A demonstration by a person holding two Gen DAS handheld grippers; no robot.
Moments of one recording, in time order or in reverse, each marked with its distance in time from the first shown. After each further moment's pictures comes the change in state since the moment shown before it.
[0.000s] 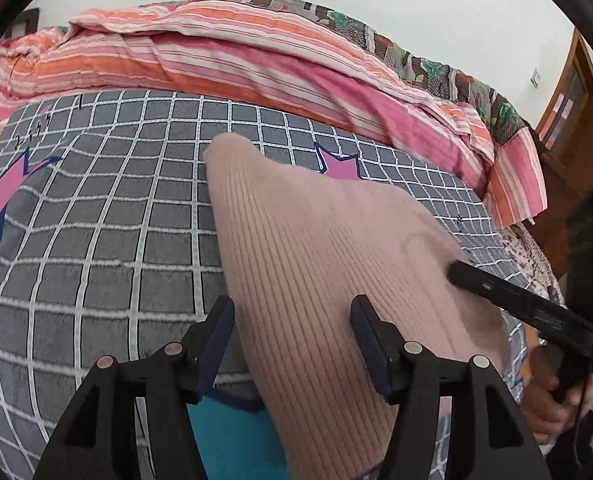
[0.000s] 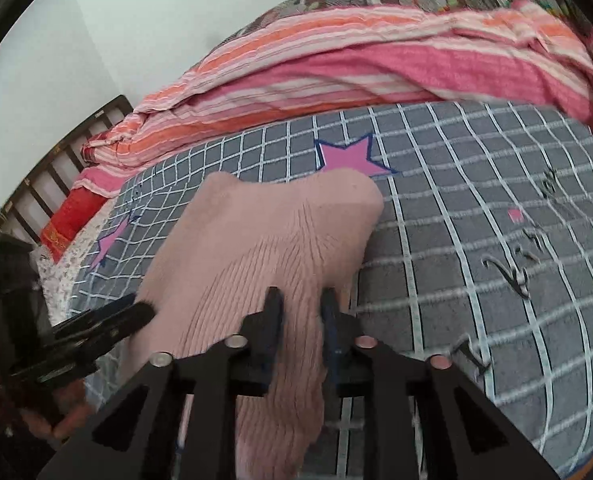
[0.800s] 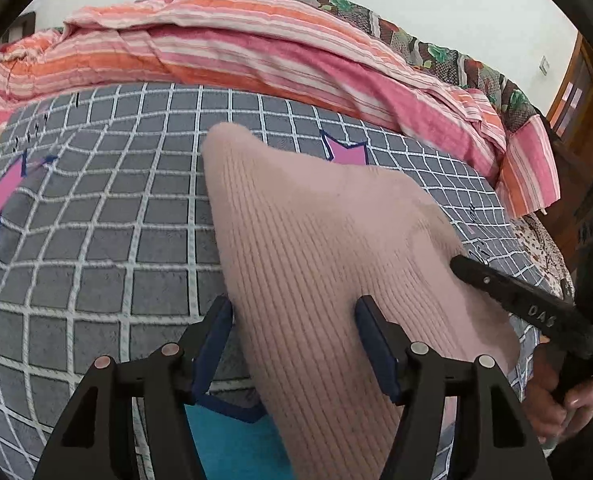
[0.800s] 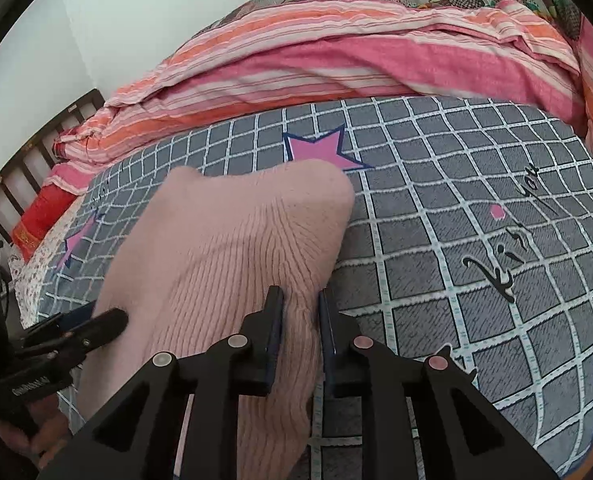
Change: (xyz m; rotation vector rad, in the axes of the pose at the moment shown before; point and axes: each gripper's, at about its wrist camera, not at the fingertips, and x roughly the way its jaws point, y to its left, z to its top) left arm 0.015 -0.008 0.002 0.034 0.034 0.061; right arm 0.014 -0.009 0.001 0.025 0.018 -0.100
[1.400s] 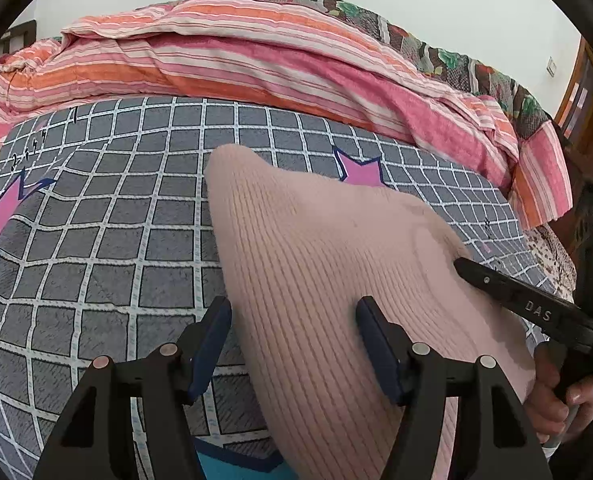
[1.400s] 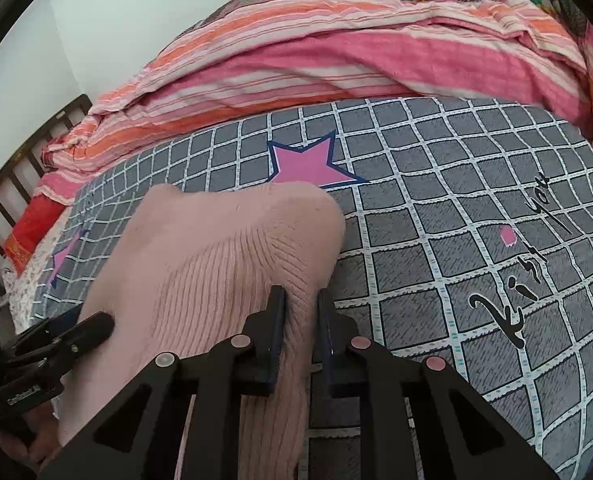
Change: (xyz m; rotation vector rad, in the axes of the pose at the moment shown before) left arm 0.017 0.005 0.023 -0.002 -0.020 0.026; right arm 0.028 -0.010 0.024 0.020 0.014 -0.011
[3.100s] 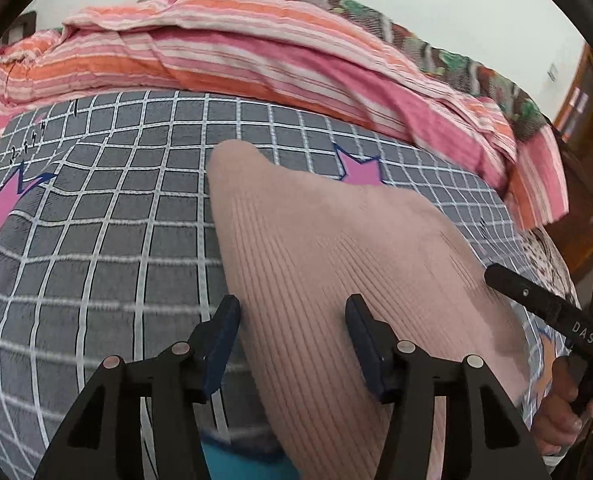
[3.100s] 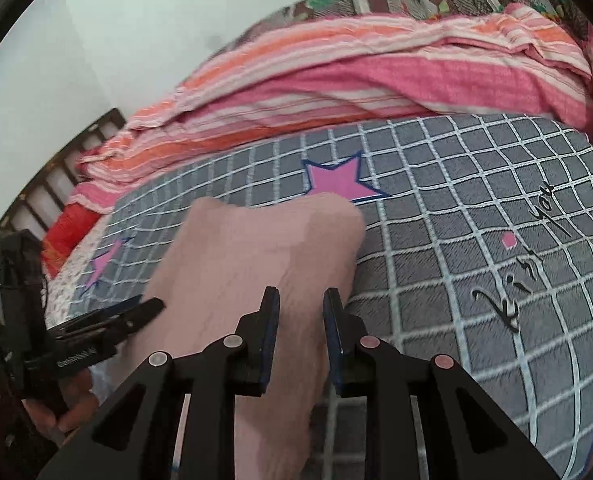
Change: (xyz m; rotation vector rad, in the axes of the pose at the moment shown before) left arm -0.010 0.004 -0.004 -0.011 0.030 -0.020; right arm -0.043 0.006 -0.011 -0.011 -0.052 0.122
